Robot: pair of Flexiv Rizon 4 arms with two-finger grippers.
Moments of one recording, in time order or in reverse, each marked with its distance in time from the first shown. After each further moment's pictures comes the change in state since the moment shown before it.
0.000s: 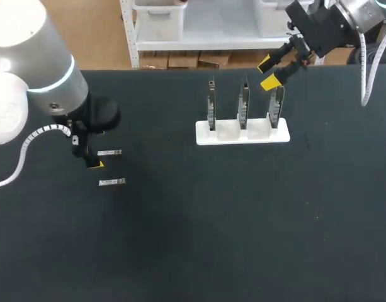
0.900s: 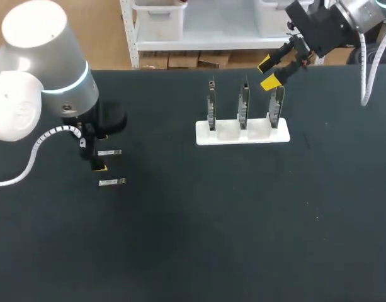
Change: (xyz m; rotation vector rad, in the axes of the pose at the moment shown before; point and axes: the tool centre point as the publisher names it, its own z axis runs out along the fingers) left arm 0.000 0.002 0.020 0.038 0.048 -0.030; right arm 0.000 0.000 0.000 0.000 0.000 0.000
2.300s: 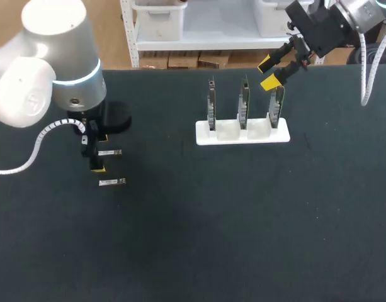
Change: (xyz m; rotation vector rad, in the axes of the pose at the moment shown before) left arm 0.001 -0.003 -0.001 0.072 0.076 0.046; right arm 0.000 0.000 0.000 0.000 0.000 0.000
